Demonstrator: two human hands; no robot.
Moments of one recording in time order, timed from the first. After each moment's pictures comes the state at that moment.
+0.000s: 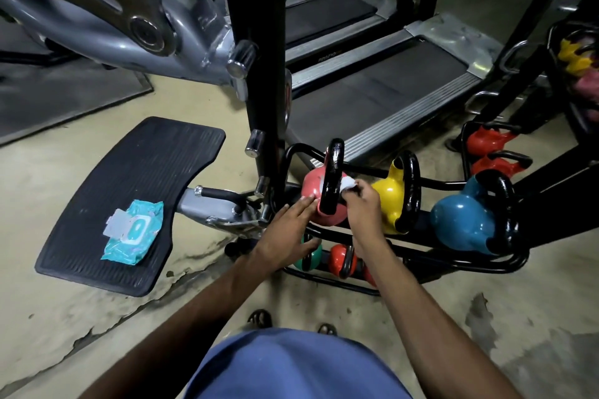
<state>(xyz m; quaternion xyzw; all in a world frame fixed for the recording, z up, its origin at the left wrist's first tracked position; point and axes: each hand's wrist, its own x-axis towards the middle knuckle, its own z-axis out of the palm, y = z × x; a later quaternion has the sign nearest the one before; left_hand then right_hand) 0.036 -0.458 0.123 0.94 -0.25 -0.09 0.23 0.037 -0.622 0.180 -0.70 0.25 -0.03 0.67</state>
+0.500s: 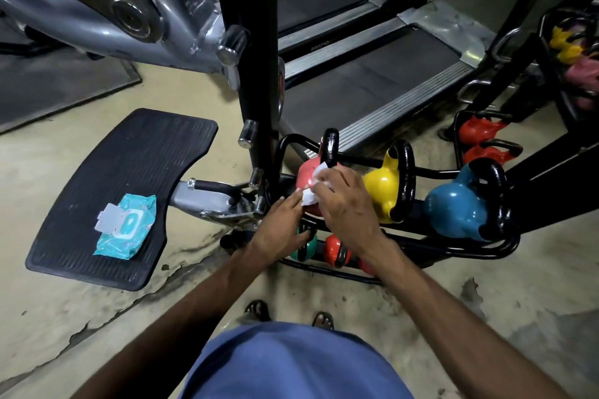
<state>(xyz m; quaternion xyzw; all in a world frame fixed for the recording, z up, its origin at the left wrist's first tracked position) 0.039 -0.459 0.109 0.94 -0.24 -0.08 0.24 0.023 -0.630 0.183 -0.95 -0.22 -0.21 0.10</state>
